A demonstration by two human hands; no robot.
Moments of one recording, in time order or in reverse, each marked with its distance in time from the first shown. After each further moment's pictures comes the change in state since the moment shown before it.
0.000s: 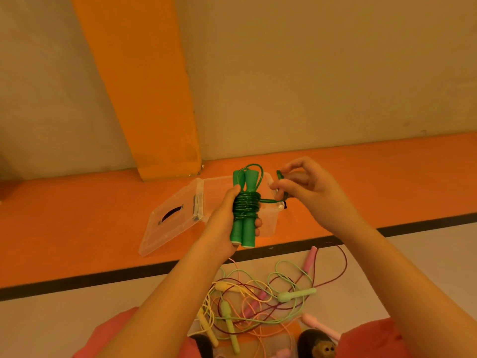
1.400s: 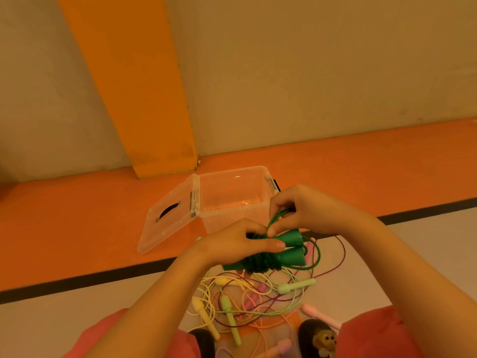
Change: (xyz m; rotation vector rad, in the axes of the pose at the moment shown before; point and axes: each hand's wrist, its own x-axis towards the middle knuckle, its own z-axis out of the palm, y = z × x) left_hand -0.020 -0.010 -0.007 0.975 -0.447 0.059; right_hand -0.007 0.001 -0.009 -0.646 -0.512 0.105
